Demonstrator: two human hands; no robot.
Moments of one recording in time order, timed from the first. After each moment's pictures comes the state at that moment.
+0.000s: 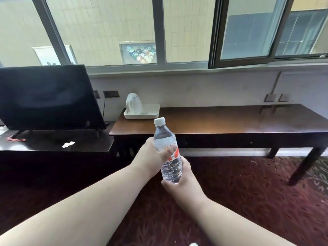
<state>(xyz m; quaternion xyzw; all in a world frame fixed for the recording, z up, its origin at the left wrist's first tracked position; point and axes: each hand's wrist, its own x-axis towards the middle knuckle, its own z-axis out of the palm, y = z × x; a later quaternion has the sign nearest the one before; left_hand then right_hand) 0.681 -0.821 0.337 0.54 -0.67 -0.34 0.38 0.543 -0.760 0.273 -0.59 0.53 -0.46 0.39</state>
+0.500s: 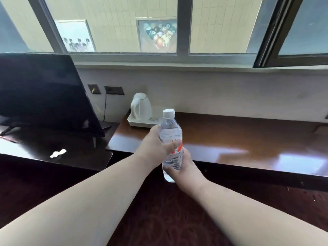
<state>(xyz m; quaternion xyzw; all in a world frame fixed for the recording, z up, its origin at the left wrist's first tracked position) 0.713 -1.165 0.327 0.60 -0.59 -0.38 0.40 0.568 -1.133 0.273 -0.64 0.52 -0.34 0.46</state>
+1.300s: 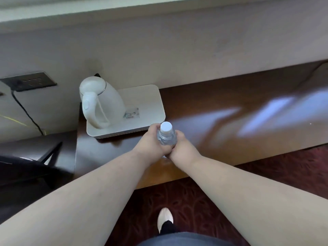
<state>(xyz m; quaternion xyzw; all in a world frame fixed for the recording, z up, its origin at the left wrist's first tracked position) 0.790 -1.505 0.154 0.56 -0.65 -0.48 0.15 0.660 -1.457 0.133 -0.45 0.72 -0.25 0.47</state>
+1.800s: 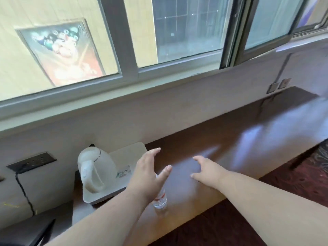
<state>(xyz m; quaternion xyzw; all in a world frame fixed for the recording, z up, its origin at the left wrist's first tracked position) 0.770 -1.493 0.268 0.43 -0.83 -0.30 0.19 0.541 -1.423 0.243 -0.49 0.80 -0.13 0.34</state>
